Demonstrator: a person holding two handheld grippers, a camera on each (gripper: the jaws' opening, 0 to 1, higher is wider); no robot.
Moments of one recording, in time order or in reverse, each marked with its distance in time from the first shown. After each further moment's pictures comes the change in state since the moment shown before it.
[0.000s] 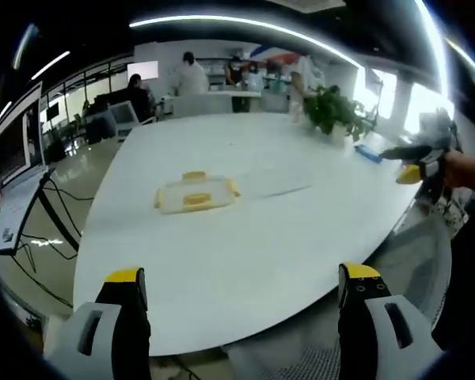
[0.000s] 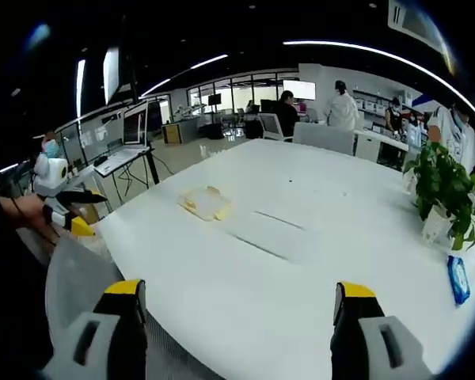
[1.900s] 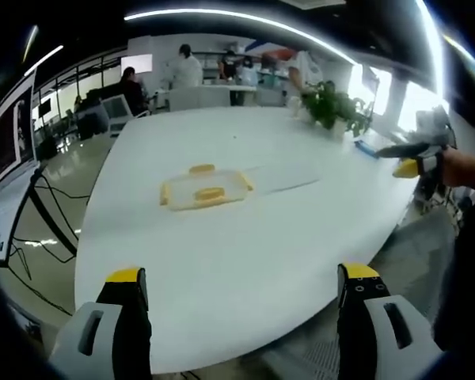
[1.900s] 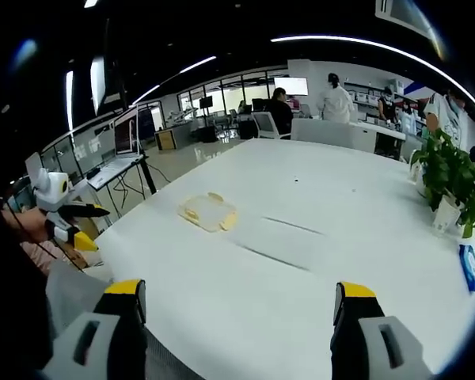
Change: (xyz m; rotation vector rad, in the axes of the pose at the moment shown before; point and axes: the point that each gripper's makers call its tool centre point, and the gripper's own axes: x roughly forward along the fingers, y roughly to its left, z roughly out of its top) left arm 0.020 0.043 -0.004 0.012 0.033 -0.050; right arm 0.045 0.020 0.014 0.078 -0.015 -0.008
